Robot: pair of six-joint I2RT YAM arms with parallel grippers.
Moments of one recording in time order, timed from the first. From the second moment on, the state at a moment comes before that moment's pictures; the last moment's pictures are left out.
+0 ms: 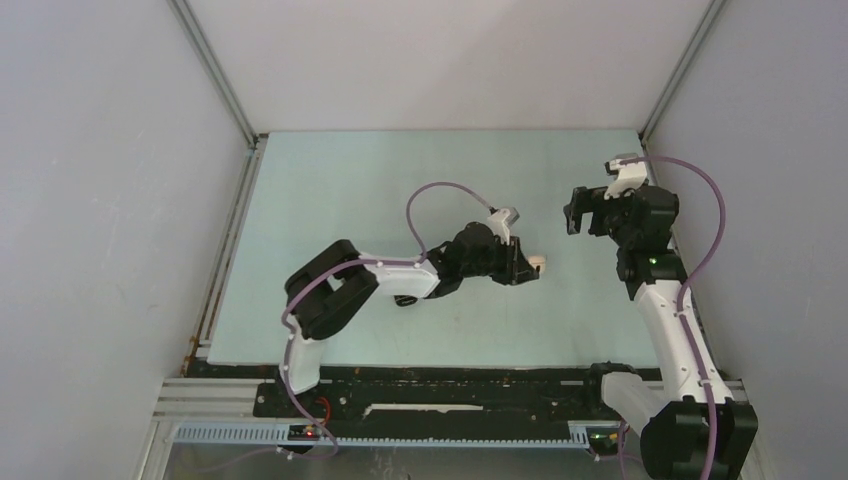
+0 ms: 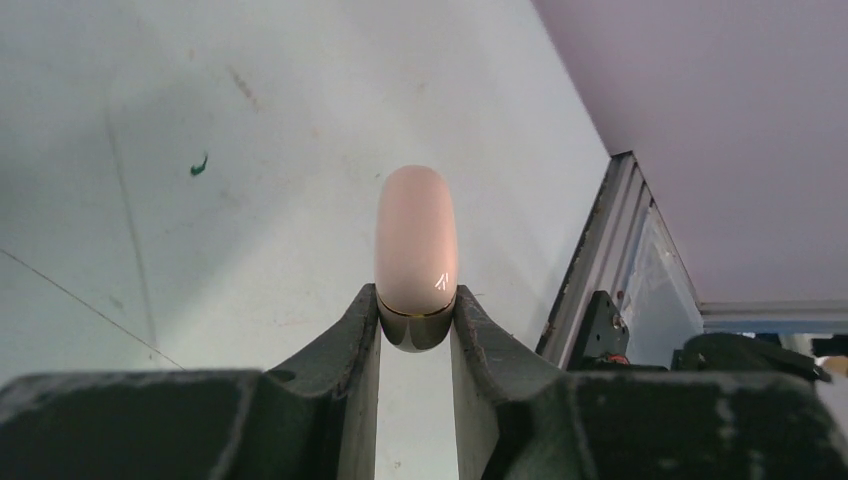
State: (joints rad) left arm -0.97 1.97 1.15 0.50 0.26 -0.70; right arm -0.05 1.00 0.81 -0.17 -0.24 -0.06
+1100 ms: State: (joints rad) left arm -0.88 2.14 1.35 0.06 0.32 -0.83; right arm -0.05 0.99 0.80 -0.14 -0.32 -0.04
